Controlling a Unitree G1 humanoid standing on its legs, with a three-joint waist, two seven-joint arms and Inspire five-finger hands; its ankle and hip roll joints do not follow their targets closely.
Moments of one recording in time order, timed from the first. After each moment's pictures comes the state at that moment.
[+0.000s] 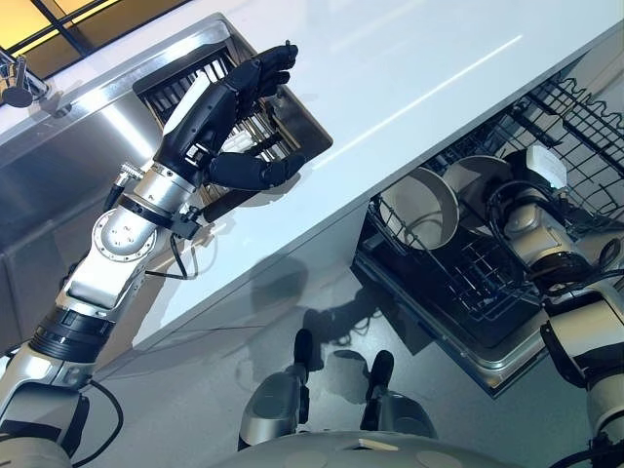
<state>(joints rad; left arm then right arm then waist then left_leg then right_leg) -0.40 0.82 -0.20 -0.10 -0.41 -0.31 -0.10 -0.84 -0.73 0.45 0.98 -0.16 0.21 -0.30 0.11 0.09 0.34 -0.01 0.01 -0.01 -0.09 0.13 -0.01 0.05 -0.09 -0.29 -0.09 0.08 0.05</state>
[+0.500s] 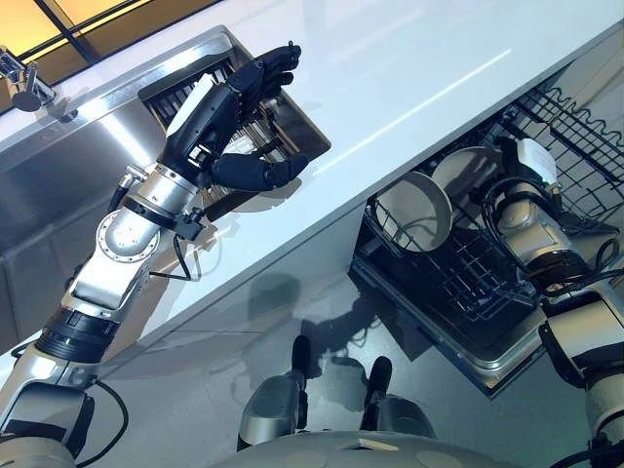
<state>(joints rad) -0.40 0.80 -0.20 -0.10 -0.41 -0.31 -0.12 -0.83 -0.73 0.45 0.86 -0.16 0.20 -0.28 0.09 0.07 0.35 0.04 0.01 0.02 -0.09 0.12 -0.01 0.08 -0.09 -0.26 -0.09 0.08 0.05</state>
